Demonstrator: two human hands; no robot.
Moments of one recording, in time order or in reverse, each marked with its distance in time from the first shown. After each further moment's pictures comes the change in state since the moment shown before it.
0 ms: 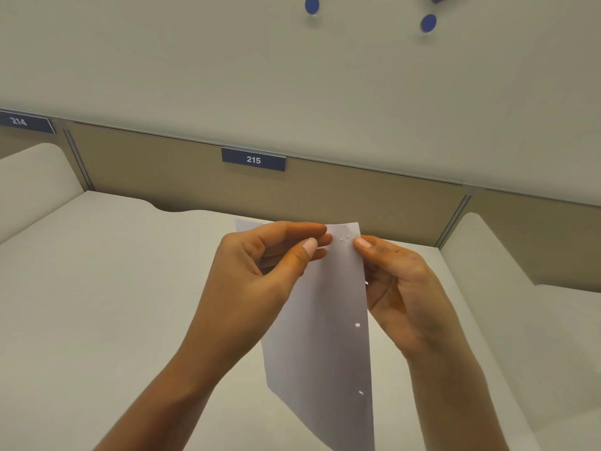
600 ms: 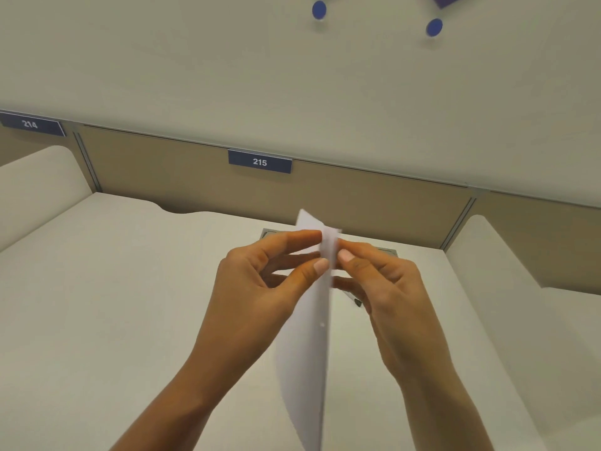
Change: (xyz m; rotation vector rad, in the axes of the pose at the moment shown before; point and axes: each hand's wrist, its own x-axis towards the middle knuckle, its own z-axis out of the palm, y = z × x) left_hand -0.009 -0.009 -0.011 0.012 0.000 0.013; right_hand -0.015 0.016 0.030 -0.358 0.042 -0.256
